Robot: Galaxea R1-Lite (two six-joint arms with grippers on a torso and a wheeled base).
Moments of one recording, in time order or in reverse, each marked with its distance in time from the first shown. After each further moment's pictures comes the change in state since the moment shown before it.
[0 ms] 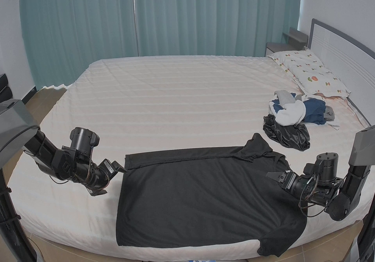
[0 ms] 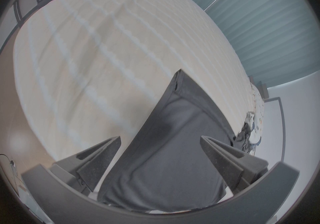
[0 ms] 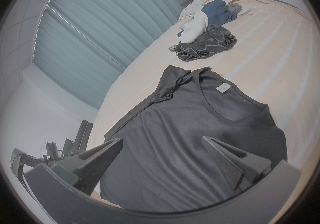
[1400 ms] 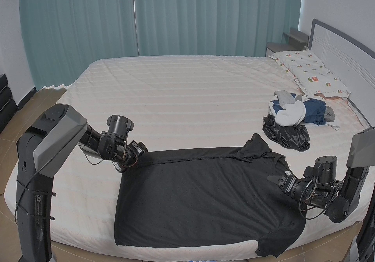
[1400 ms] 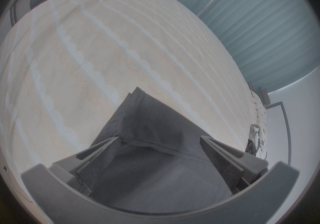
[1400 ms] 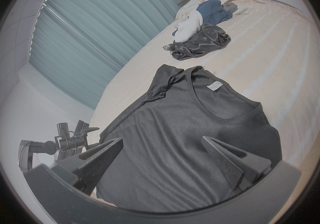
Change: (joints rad) left arm -0.069 0.418 -0.636 0.125 0.116 -0.030; right arm 0.000 0.026 0.022 -0.020 -0.028 0.001
